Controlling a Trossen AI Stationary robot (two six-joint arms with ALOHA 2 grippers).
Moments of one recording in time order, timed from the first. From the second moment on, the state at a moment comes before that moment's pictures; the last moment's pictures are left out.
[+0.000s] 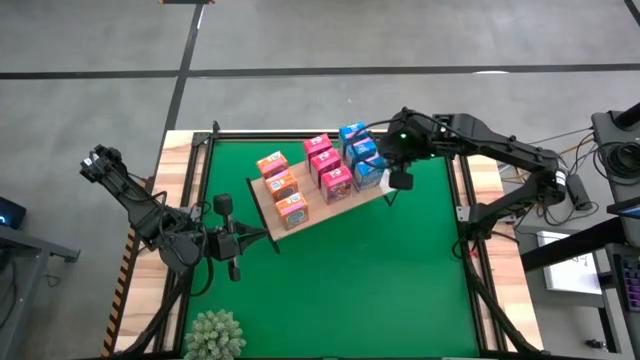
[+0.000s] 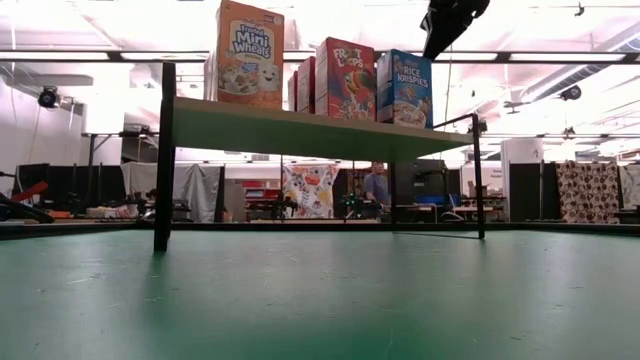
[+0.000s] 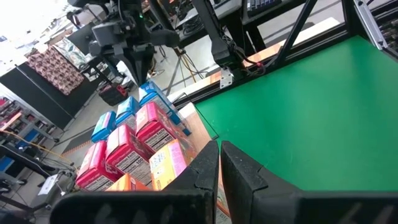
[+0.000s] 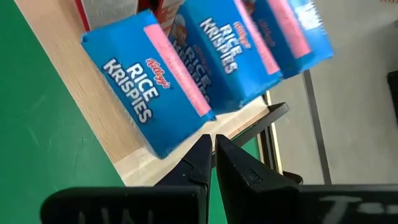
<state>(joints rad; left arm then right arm) -0.71 1.05 1.02 -0.38 -0.94 0.18 -0.30 1.38 1.58 -1.17 0.16 -0.31</state>
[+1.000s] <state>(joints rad) -0.71 0.61 0.84 -0.50 -0.66 0.22 -0.22 0.78 0.86 -0.39 0.07 -0.26</state>
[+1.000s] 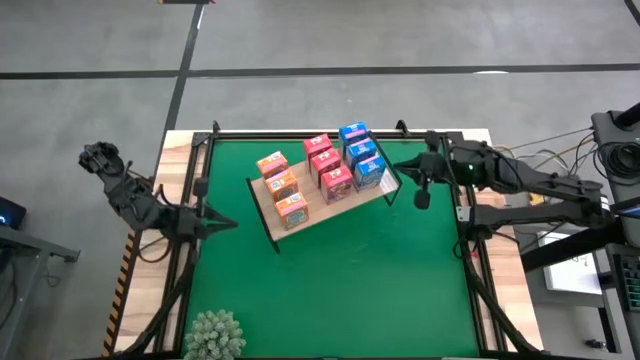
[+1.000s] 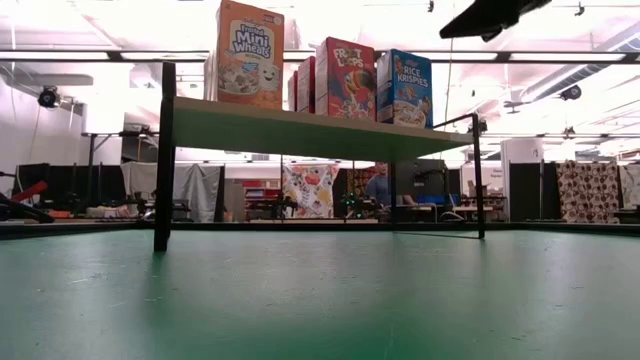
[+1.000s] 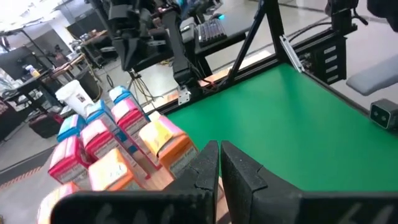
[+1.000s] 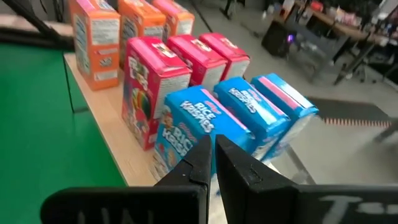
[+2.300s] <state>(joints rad) -0.71 0.02 0.44 -0.28 -0.66 0.20 -0.20 0.38 0.19 0.31 -0.14 -0.23</state>
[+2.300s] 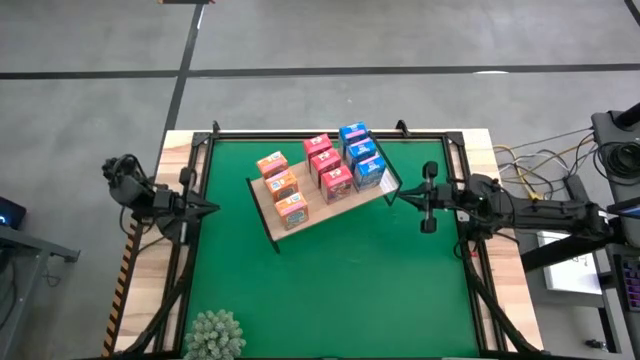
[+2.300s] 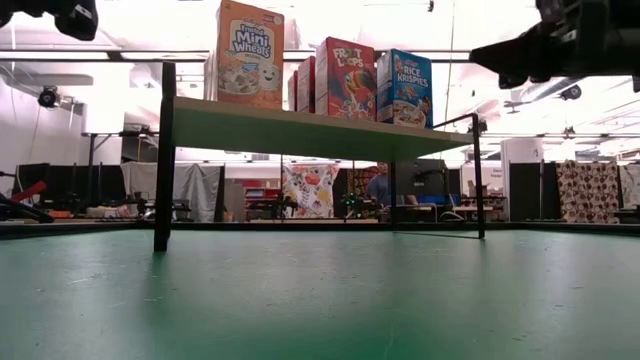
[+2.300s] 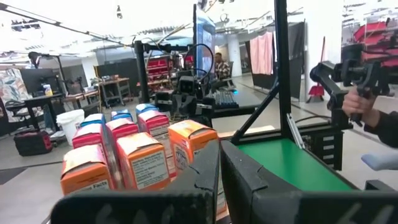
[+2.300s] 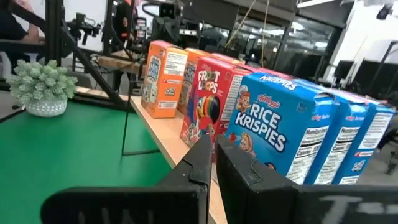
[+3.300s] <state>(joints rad) -0.71 0.00 0.01 0.26 -0.66 0.26 -0.19 0.02 0.01 0.33 -0.37 -0.33</state>
